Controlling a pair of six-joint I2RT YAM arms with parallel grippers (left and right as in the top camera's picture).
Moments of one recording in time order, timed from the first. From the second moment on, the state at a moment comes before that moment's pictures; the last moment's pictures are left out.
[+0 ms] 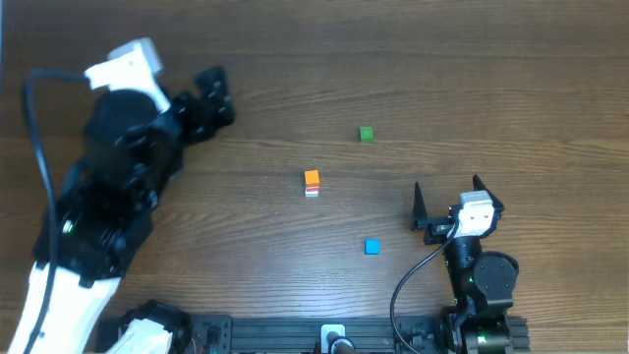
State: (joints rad) left arm -0.36 1.01 1.21 -0.60 -0.22 -0.60; right arm 0.06 0.01 0.01 -0.07 -0.04 -0.05
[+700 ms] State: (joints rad) left arm -0.07 0.29 0.36 -0.16 -0.04 -0.29; right arm 0.06 0.01 0.01 -0.07 -0.05 -0.05
